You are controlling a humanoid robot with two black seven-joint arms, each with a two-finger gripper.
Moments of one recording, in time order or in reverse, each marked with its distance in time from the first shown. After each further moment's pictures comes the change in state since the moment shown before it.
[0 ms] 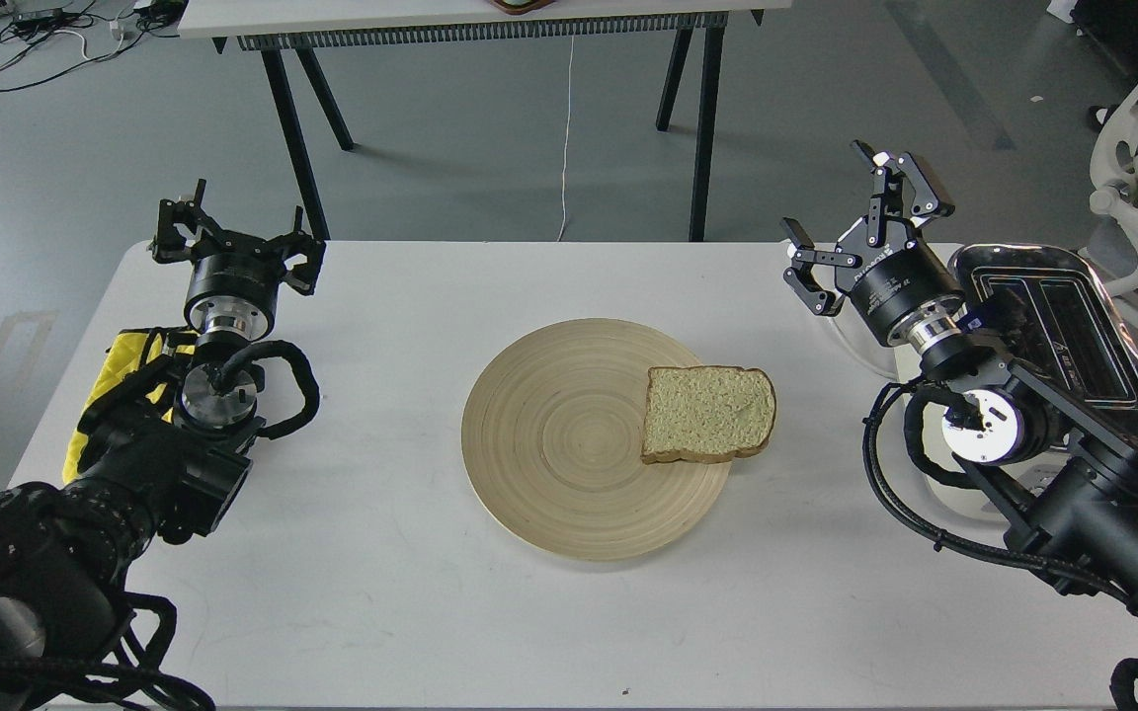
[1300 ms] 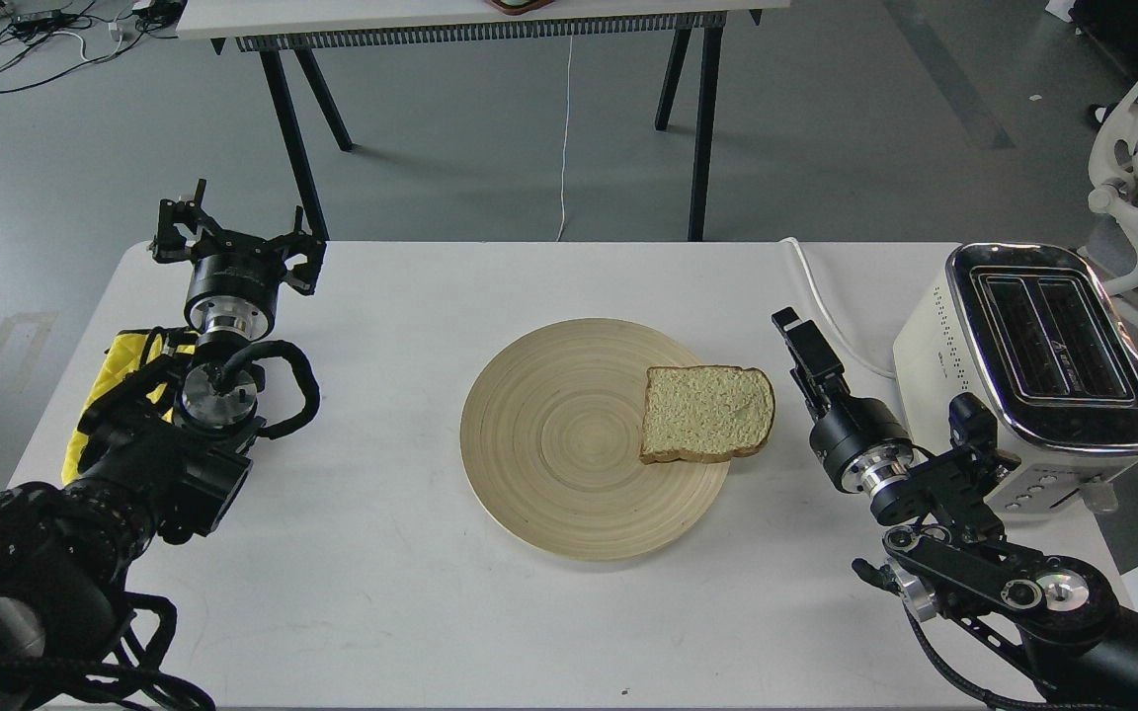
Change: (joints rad) left arm 0.000 0.000 0.001 0.000 0.000 0.000 0.000; right arm -0.139 -0.049 -0.412 0.176 -0.599 -0.753 0.010
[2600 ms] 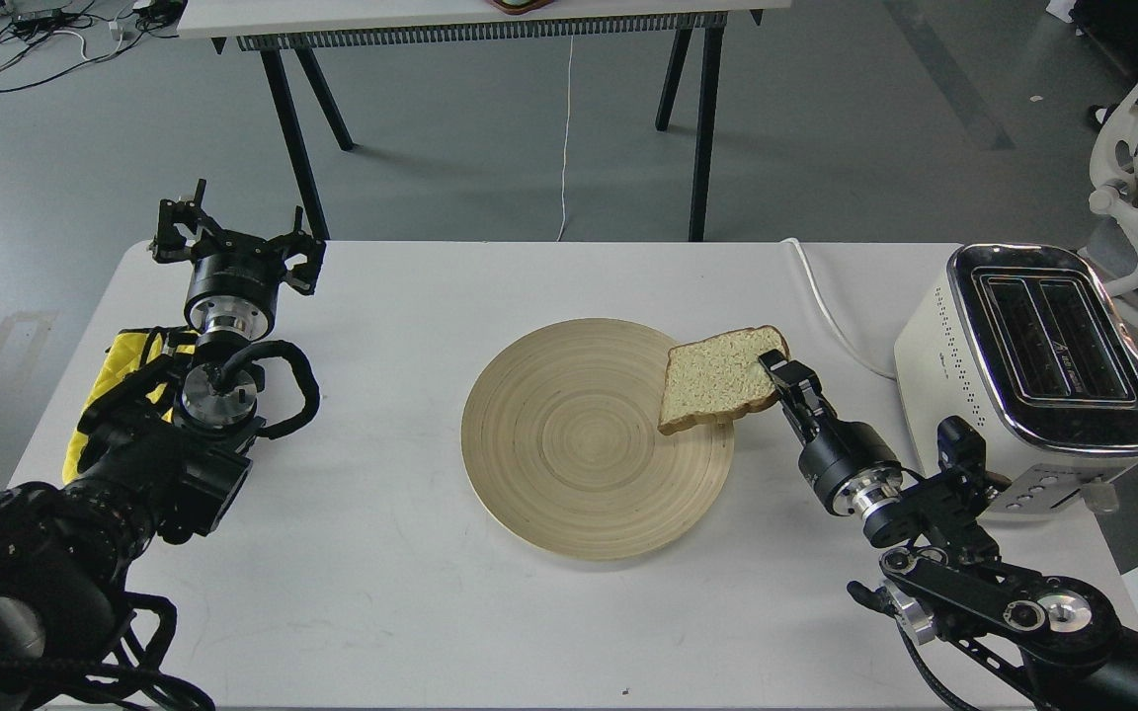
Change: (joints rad) left arm 0.000 0.000 0.000 0.000 0.000 0.000 0.000; right arm -0.020 -0.080 0.040 0.131 0.008 0.001 -0.005
